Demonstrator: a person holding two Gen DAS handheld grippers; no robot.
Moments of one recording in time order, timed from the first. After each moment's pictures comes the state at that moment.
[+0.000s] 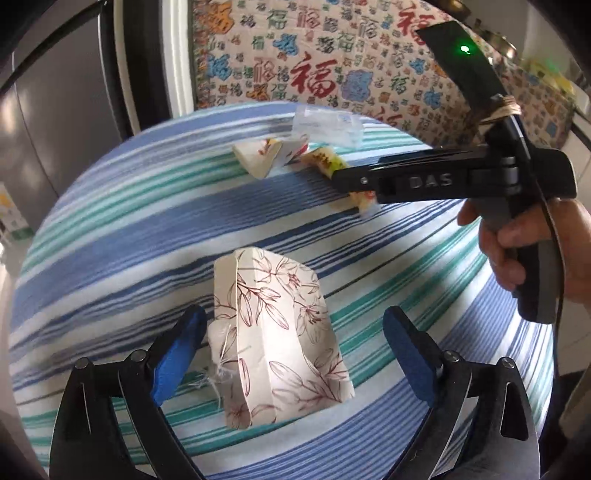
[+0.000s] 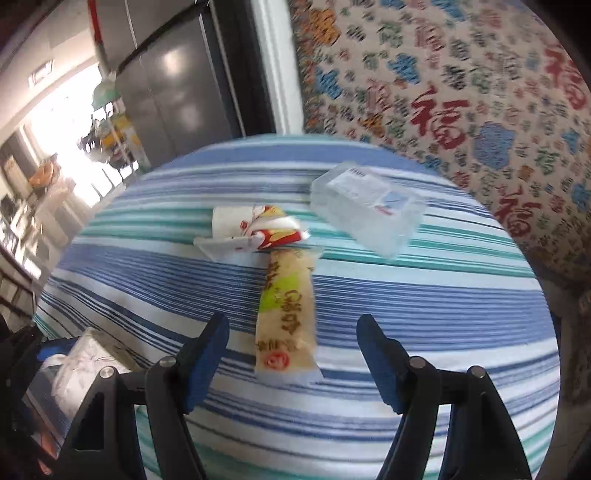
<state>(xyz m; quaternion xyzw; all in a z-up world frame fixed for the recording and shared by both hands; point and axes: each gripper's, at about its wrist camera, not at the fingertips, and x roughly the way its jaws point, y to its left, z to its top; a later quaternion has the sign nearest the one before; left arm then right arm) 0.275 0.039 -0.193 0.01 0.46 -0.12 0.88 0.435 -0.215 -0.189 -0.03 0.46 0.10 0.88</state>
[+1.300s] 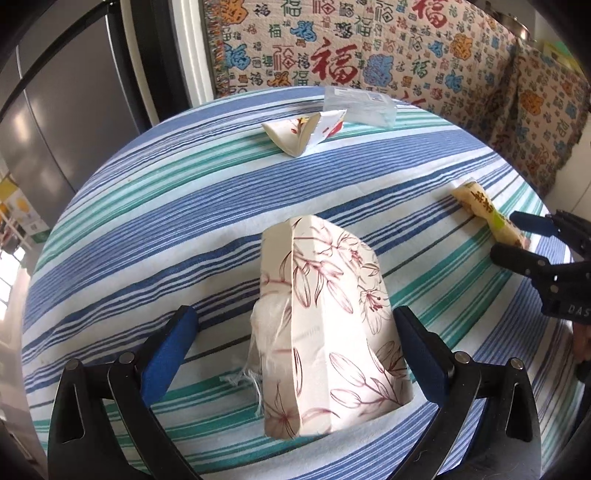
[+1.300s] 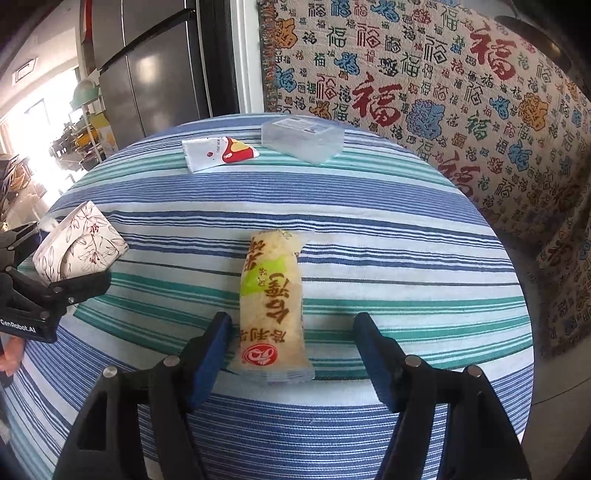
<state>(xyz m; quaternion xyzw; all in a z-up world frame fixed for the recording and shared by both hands) 0.266 0.047 -0.210 0.06 0.46 -0.09 0.88 0.308 -0.248 -0.218 -0.04 0.42 0.02 0.91</state>
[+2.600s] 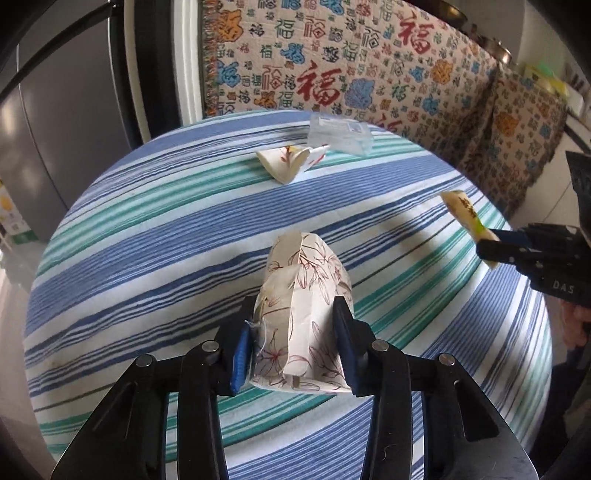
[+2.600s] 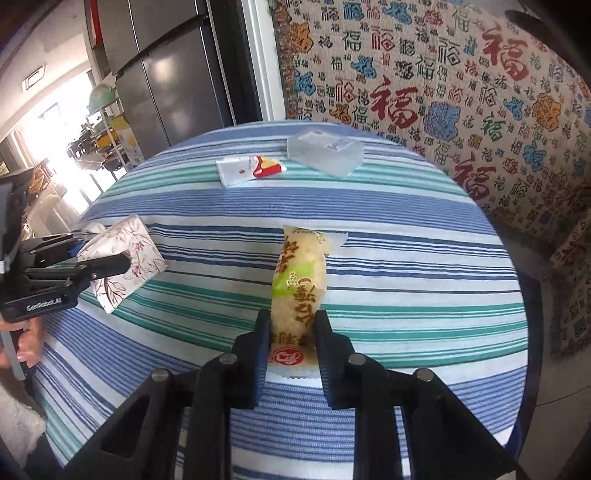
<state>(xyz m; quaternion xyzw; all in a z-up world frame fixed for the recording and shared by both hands) 0.251 0.065 -0.176 0.01 0.44 -0.13 0.89 0.291 -0.249 -0.173 -0.01 0.44 0.07 0.89</state>
